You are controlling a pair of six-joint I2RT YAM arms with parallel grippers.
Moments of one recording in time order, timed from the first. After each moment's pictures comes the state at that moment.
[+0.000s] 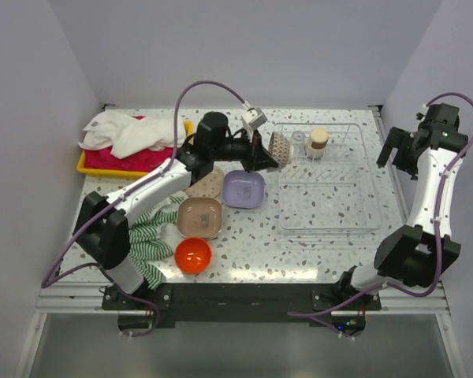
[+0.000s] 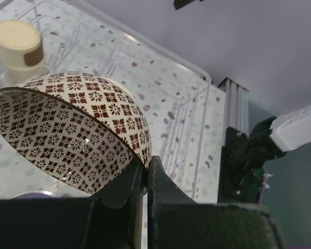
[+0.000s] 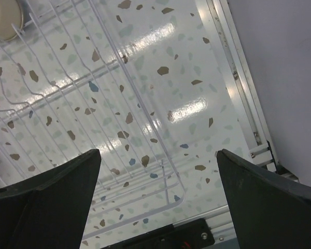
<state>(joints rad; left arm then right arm) -0.65 1.65 1.39 0.00 0.71 -0.23 -0.41 1.47 1.59 -1.12 0.02 0.06</state>
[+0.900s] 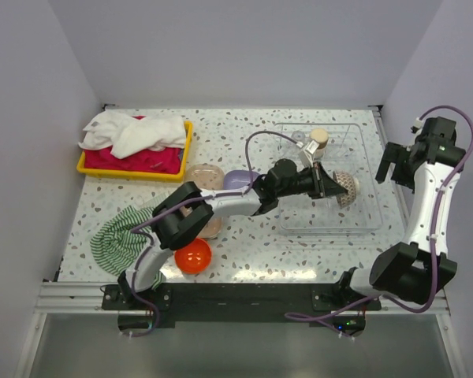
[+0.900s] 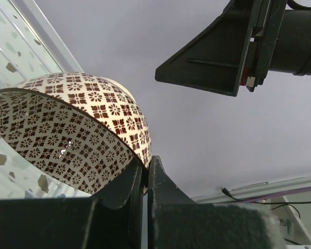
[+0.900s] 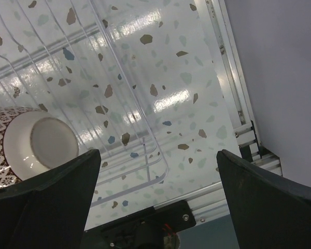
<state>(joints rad) -1.00 2.21 1.57 0.67 0.36 -1.11 -0.42 1.36 1.47 -1.15 0.06 -0.03</state>
